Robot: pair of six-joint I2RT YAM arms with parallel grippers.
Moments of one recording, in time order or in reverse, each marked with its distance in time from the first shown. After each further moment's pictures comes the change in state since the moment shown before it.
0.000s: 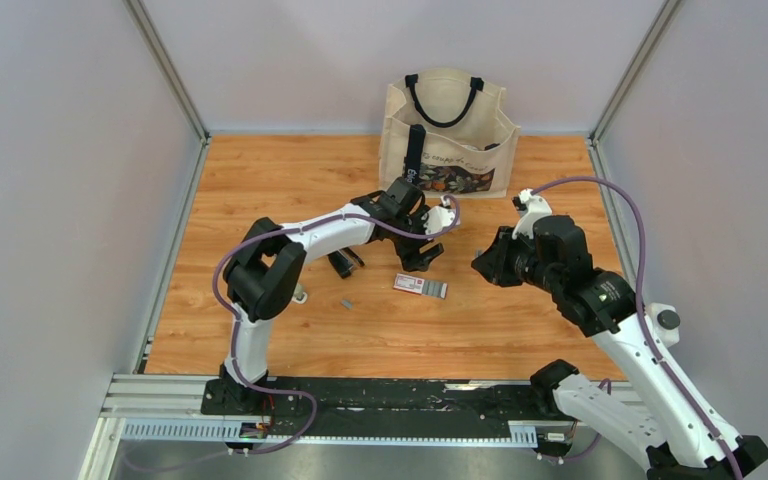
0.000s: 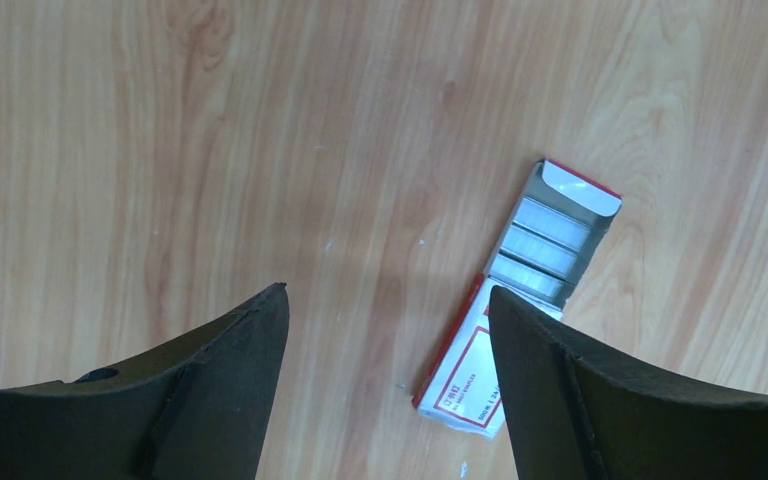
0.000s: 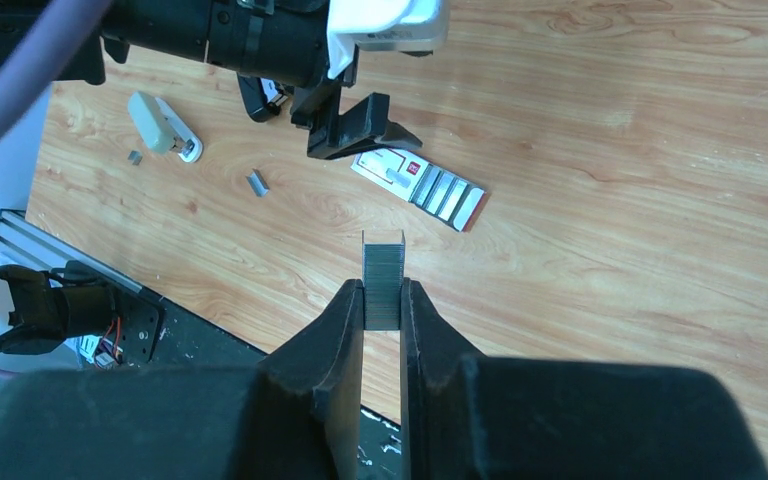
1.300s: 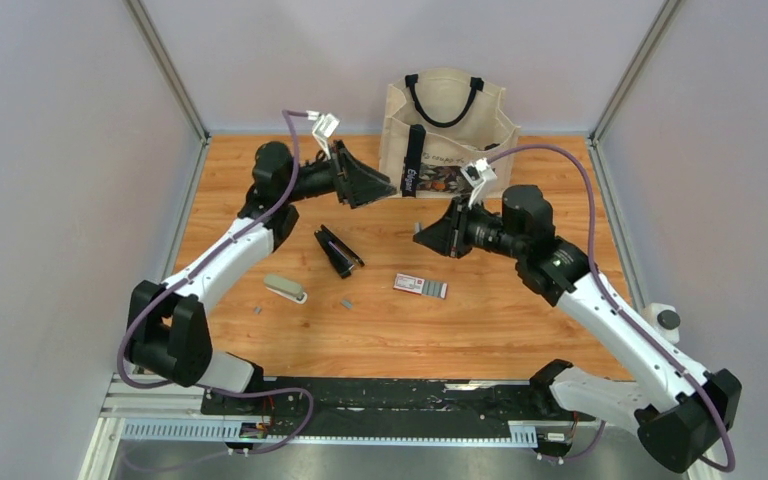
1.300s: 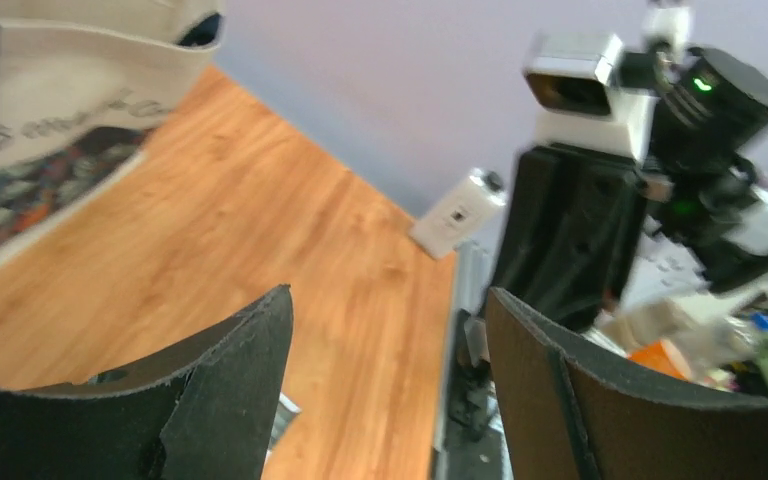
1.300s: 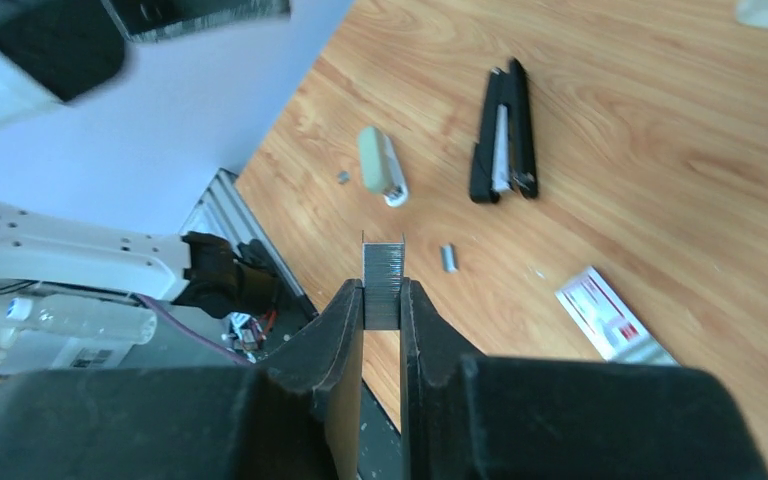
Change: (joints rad) left arm 0.396 -0.562 -0.496 1.149 0.573 -1.351; right arm 0.081 0.272 0.049 0.535 -0.365 0.076
